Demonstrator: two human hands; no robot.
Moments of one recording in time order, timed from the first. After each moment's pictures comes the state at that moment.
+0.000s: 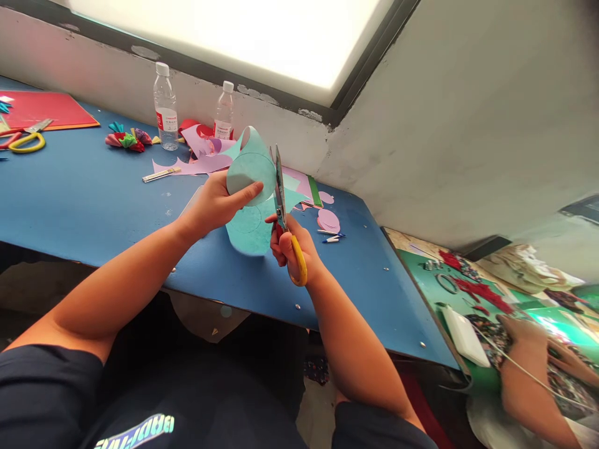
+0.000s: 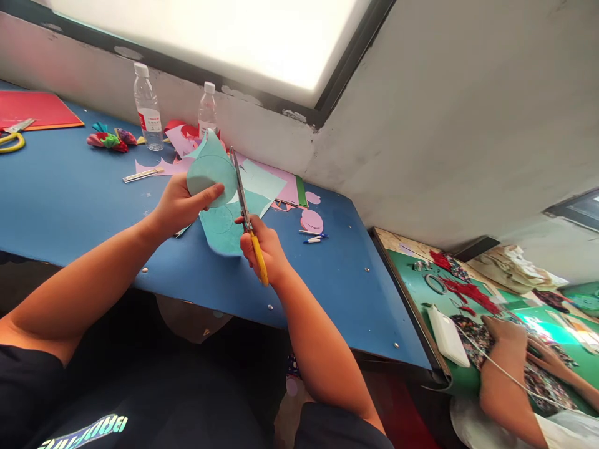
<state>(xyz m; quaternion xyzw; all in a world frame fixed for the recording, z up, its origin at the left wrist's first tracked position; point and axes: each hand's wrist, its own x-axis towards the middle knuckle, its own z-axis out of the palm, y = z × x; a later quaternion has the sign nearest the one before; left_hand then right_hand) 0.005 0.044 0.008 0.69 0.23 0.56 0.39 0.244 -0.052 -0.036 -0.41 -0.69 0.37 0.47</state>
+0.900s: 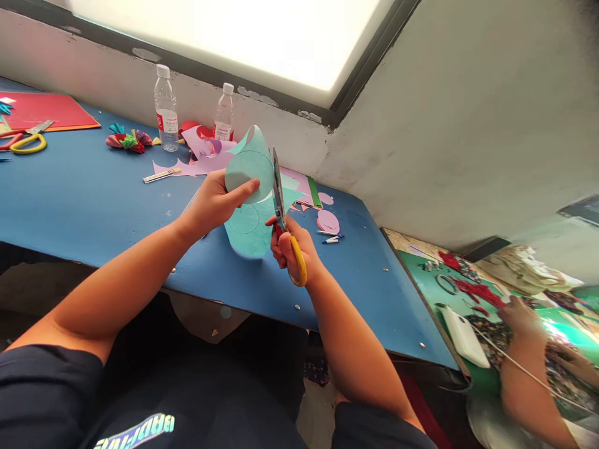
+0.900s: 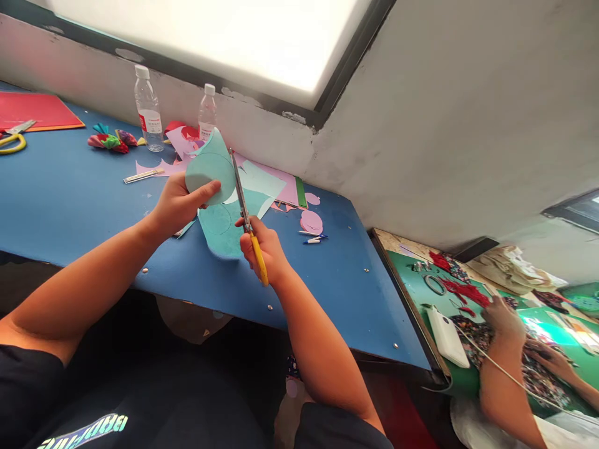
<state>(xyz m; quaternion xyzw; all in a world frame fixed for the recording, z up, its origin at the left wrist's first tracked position) 0.004 0.049 0.007 0.68 0.22 0.58 0.39 0.243 -0.052 -0.033 -0.42 -0.68 0.38 0.46</state>
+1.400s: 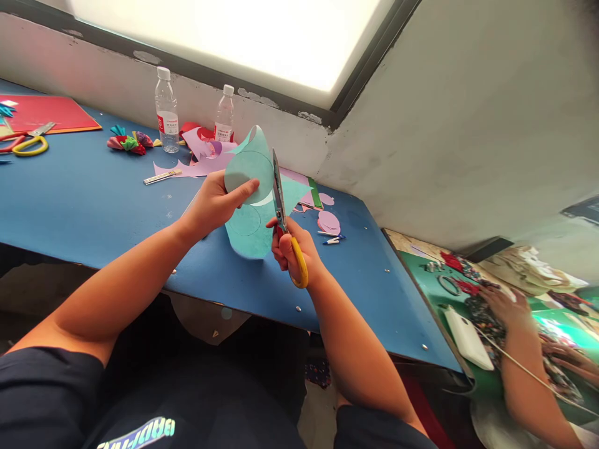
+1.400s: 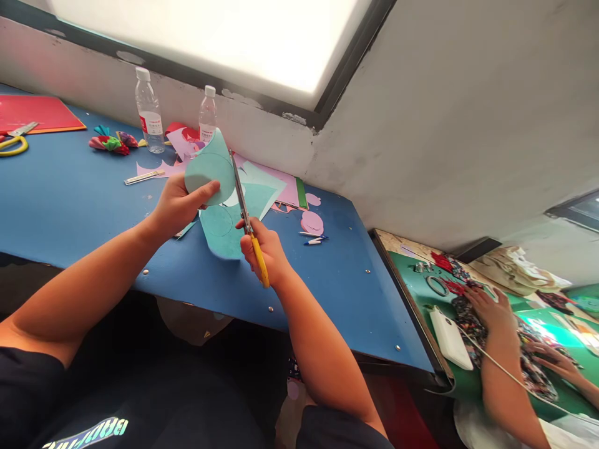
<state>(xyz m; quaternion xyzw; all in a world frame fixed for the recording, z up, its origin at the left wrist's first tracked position) 0.004 0.048 0.009 0.67 0.22 0.58 0.40 0.242 -0.055 -0.031 -0.42 -0.68 0.38 0.46</state>
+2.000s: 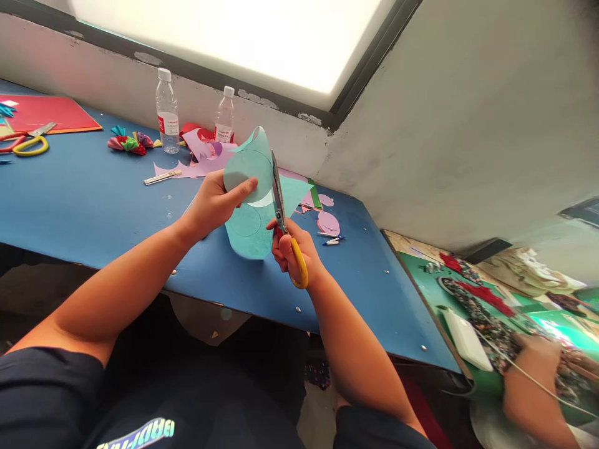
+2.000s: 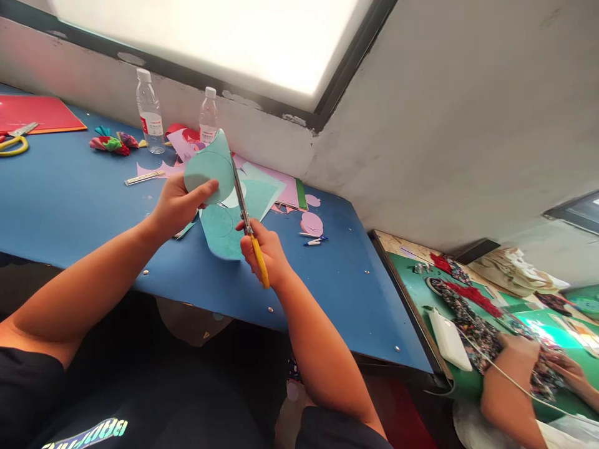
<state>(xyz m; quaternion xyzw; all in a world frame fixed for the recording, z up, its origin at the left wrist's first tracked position) 0.005 0.046 0.014 0.66 0.22 0.60 0.40 0.240 -0.056 -0.030 -0.42 -0.67 0.39 0.47</state>
